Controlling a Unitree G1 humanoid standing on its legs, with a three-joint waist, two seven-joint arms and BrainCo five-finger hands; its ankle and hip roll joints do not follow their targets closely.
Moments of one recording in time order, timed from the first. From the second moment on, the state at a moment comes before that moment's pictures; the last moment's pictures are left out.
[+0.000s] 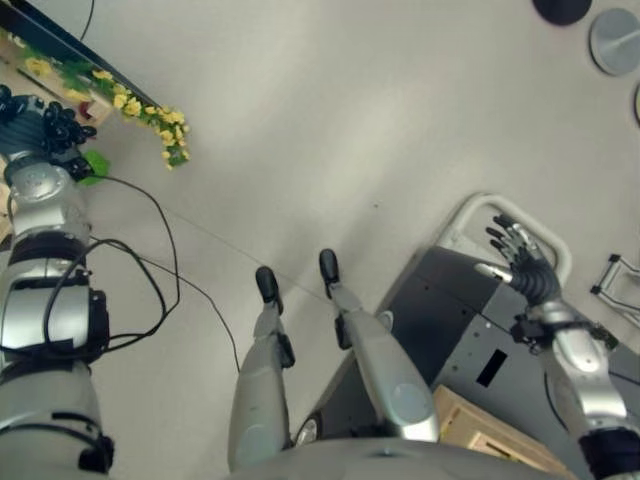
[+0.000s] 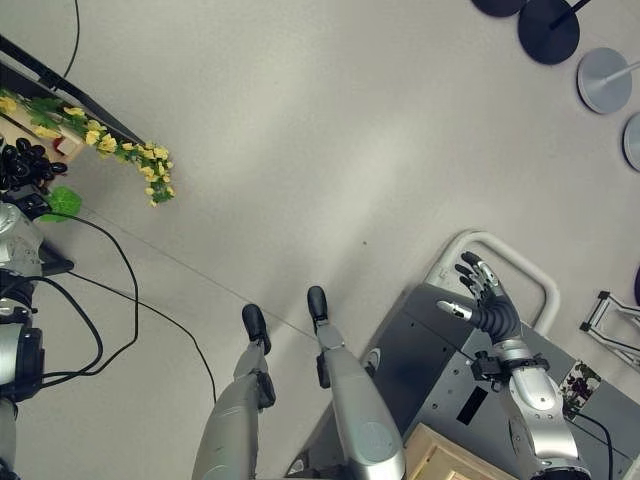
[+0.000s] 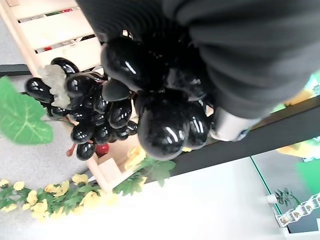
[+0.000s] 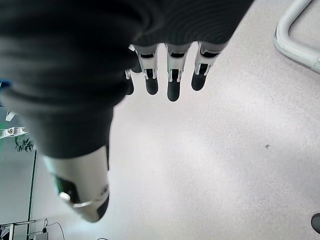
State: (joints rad) left arm -0.95 0.86 -0.01 1.14 -0.53 -0.19 0.35; right arm 0.15 -0.56 -0.03 0.14 0.45 -0.37 0.09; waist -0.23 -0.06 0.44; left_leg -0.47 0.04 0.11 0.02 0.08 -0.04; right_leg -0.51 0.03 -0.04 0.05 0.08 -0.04
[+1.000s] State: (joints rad) left arm -1.01 0.85 -0.10 1.01 -0.53 -0.23 0.40; right arm 0.14 -0.57 0.05 0.18 0.47 -0.38 0.05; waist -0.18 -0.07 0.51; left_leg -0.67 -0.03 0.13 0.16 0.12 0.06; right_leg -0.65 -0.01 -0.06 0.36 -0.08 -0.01
